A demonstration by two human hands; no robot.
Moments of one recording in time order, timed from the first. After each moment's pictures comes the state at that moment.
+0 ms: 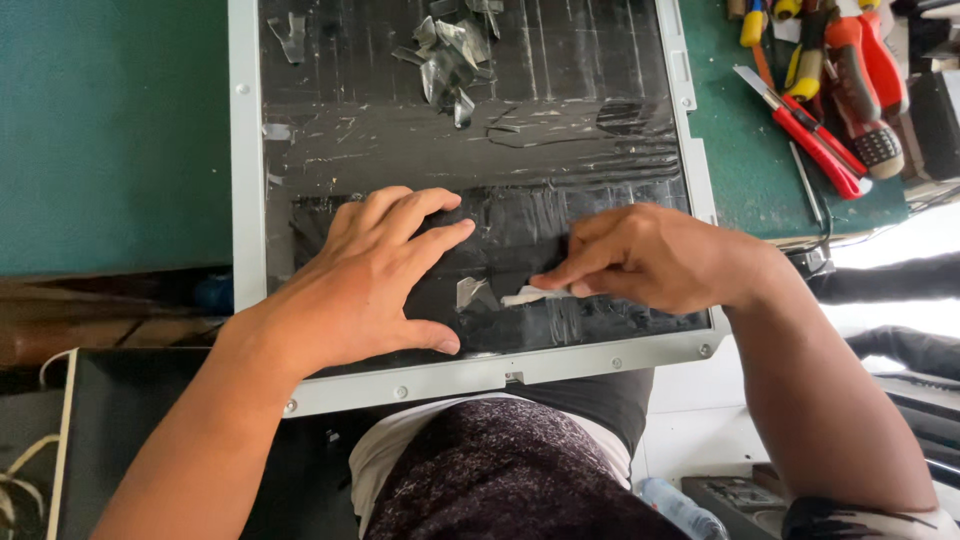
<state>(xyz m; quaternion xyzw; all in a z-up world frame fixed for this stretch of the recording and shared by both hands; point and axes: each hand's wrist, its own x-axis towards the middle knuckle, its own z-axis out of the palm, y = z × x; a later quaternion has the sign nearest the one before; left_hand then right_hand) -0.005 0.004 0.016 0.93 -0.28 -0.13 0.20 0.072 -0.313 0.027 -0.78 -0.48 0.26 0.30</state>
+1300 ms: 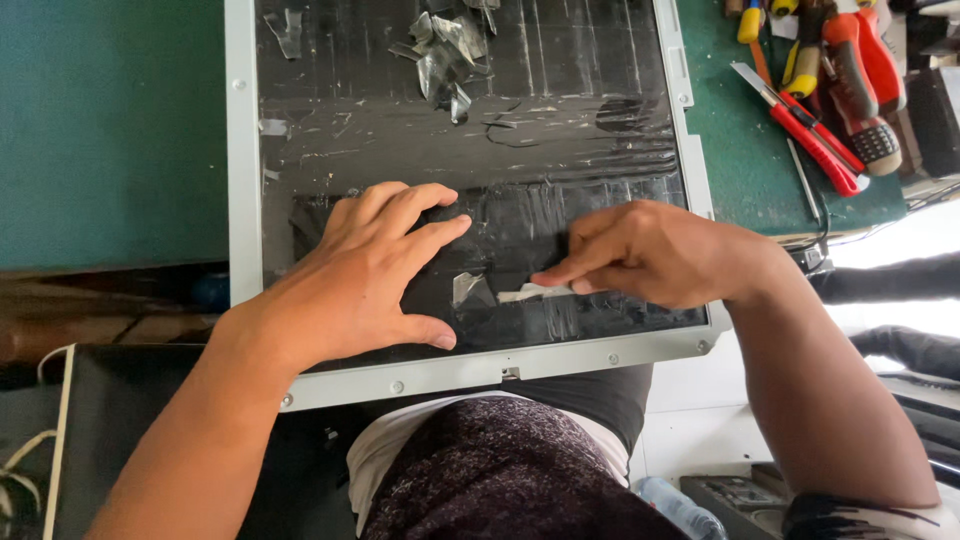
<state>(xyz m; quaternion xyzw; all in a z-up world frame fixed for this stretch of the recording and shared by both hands) -0.005 0.002 0.019 0.93 -0.27 -0.15 0.21 0.073 -0.318 0.025 -0.77 -0.47 0.28 0.31</state>
